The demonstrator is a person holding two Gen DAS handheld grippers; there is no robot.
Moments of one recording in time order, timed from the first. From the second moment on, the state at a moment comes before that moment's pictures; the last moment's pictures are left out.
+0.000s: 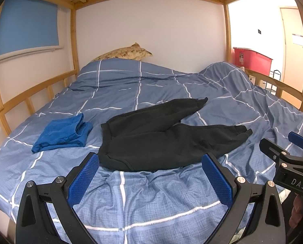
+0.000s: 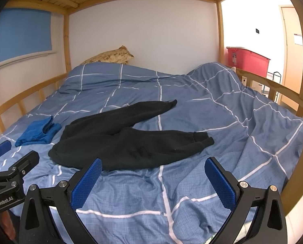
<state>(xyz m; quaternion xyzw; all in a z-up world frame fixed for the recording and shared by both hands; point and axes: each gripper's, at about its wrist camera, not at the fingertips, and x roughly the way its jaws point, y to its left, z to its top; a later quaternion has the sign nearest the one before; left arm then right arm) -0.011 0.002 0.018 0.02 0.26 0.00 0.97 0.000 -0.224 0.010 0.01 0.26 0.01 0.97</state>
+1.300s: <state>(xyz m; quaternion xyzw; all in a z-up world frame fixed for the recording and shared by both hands) -0.016 0.001 0.022 0.02 0.25 -0.01 0.97 0.000 -0.222 0.018 0.01 0.26 0.01 0.97</state>
